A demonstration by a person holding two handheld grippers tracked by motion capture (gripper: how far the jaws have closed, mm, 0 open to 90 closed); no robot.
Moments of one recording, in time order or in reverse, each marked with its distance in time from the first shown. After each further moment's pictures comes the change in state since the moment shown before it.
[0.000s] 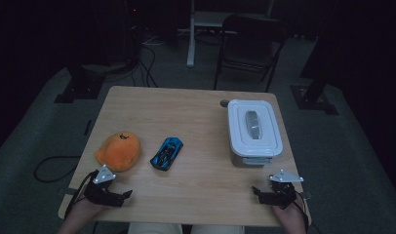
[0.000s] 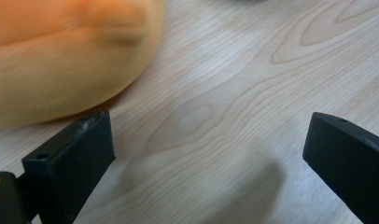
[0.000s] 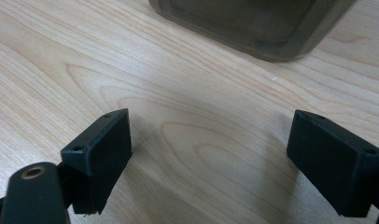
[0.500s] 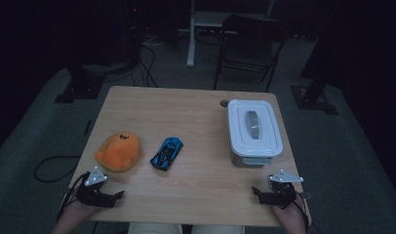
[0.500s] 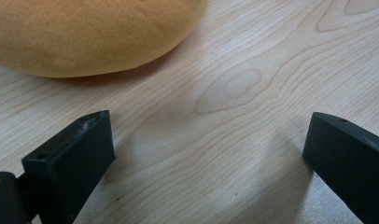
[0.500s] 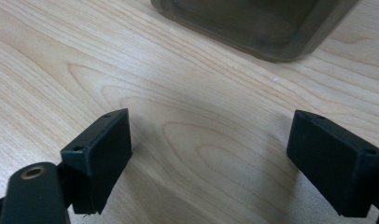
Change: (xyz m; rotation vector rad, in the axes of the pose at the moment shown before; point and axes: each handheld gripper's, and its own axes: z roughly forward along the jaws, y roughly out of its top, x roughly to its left) left arm 0.026 -0.026 -0.006 -0.013 0.032 -0.018; right arm 0.000 0.000 0.000 0.000 0.004 -0.004
